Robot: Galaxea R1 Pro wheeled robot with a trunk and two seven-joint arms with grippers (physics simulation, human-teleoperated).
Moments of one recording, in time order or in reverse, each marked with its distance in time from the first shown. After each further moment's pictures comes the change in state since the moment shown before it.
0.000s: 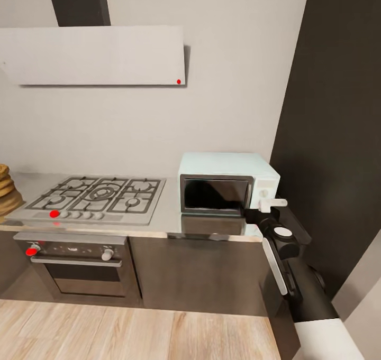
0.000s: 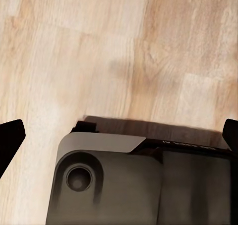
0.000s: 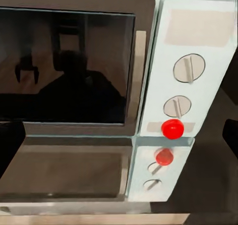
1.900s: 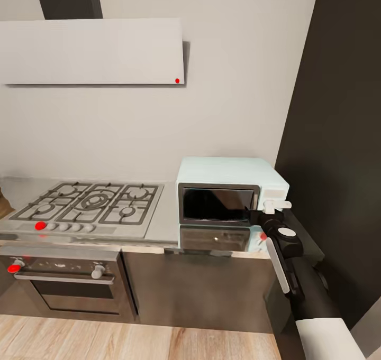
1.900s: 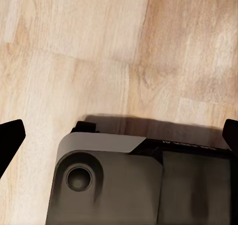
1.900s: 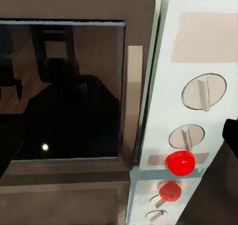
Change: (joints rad) left arm 0.000 0.000 -0.001 0.000 0.000 0.000 0.000; right arm -0.003 0.001 -0.049 0.027 -0.002 0.000 0.013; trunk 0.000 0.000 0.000
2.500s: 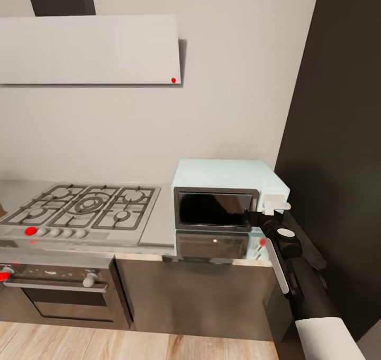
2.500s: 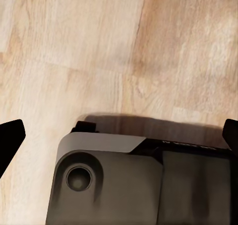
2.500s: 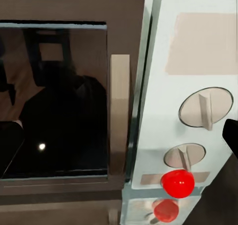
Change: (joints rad) left arm 0.000 0.000 0.000 0.000 0.000 0.000 0.000; right arm 0.000 0.000 0.000 0.018 0.001 -0.001 0.000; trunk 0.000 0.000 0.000
